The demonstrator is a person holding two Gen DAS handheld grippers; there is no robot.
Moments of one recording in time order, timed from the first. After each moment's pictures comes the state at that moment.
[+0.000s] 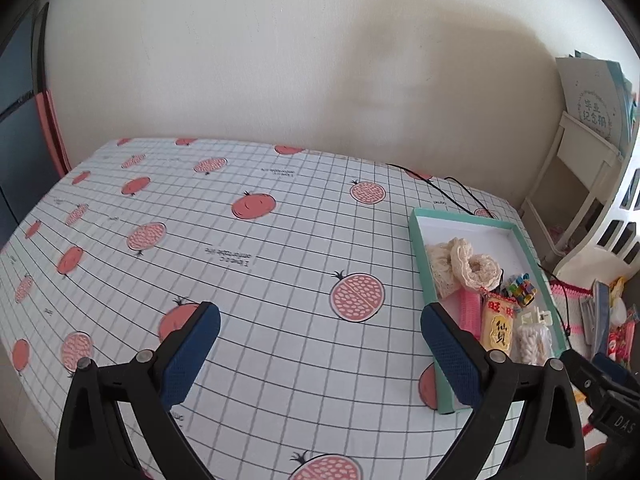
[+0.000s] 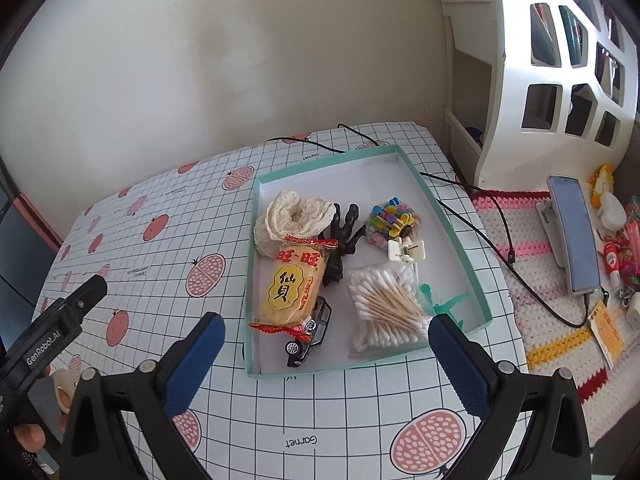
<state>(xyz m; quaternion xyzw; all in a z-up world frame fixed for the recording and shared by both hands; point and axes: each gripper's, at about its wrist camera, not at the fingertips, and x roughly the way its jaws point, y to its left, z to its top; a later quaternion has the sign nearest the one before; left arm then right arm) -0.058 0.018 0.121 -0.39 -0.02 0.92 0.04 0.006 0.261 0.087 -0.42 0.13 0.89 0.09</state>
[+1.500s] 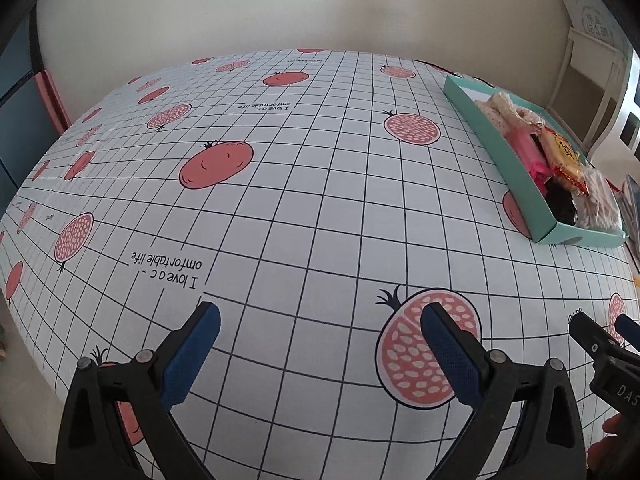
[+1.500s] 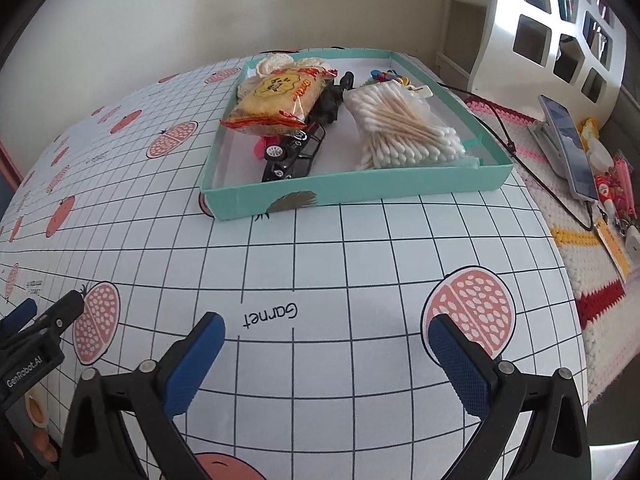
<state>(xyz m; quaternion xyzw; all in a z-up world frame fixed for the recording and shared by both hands) 0.014 -0.018 -0.003 -0.47 0.02 0.88 0.03 0.067 0.212 -0.028 -0.48 0.07 0.86 0.13</state>
